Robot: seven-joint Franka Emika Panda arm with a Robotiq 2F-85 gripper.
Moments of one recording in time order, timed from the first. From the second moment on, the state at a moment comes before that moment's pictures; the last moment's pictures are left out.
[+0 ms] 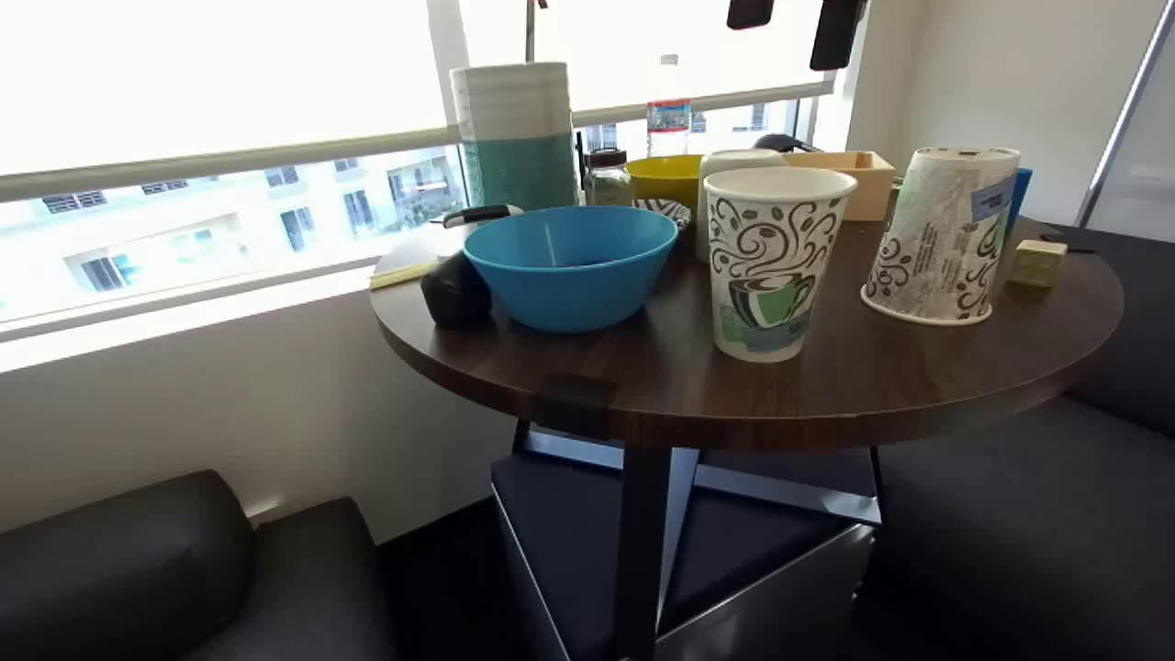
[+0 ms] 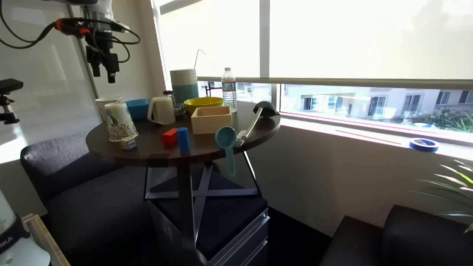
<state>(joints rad) 0.19 -0.39 0.16 -2.16 0.29 1.79 0.19</state>
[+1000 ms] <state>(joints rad) 0.17 -0.43 0.18 -2.20 0.06 1.79 0.19</state>
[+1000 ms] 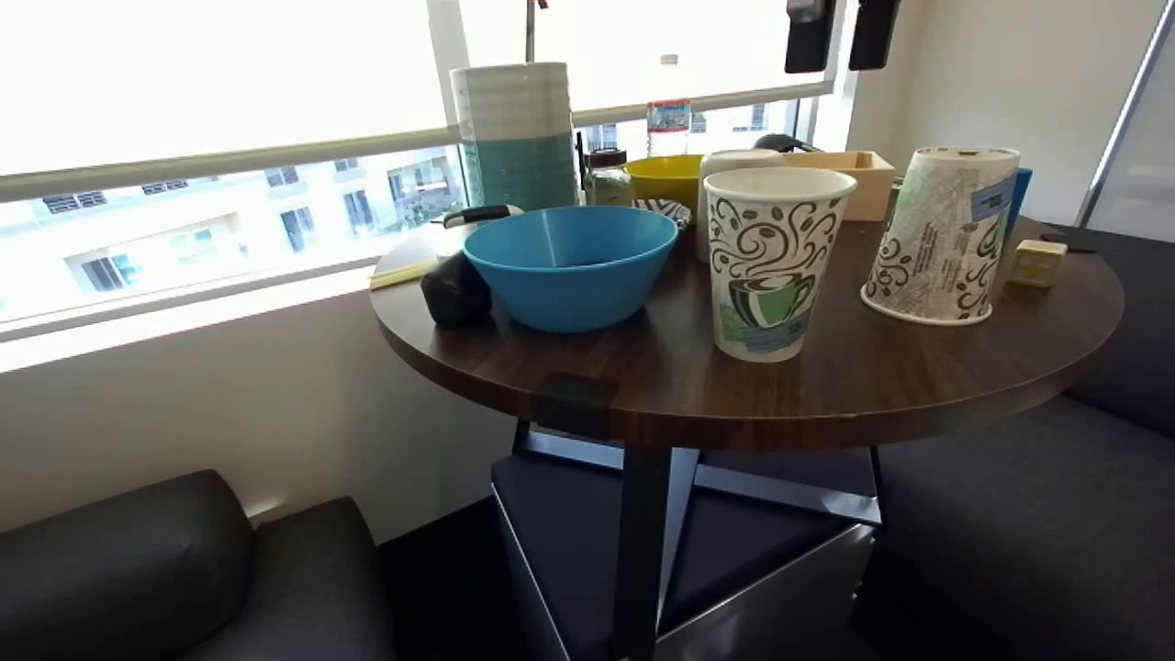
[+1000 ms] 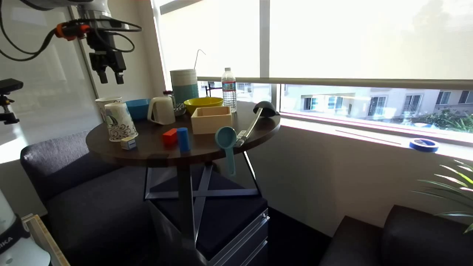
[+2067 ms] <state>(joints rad) 0.10 -0.60 0.12 -2.45 0.00 1.85 0.17</state>
